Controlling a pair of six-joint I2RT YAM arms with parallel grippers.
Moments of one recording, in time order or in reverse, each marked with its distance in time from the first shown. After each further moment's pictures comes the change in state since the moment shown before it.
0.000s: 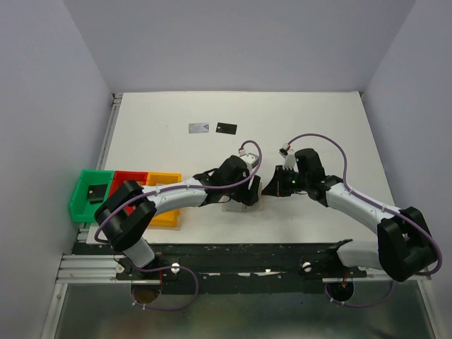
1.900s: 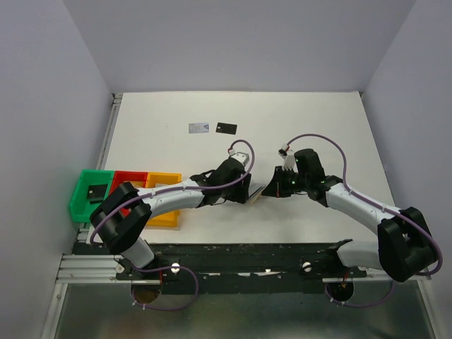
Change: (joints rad) left arm 0.006 -0.029 -0.023 -0.086 -0.191 -0.092; right arm 0.000 -0.003 0.000 -0.009 0.000 -0.019
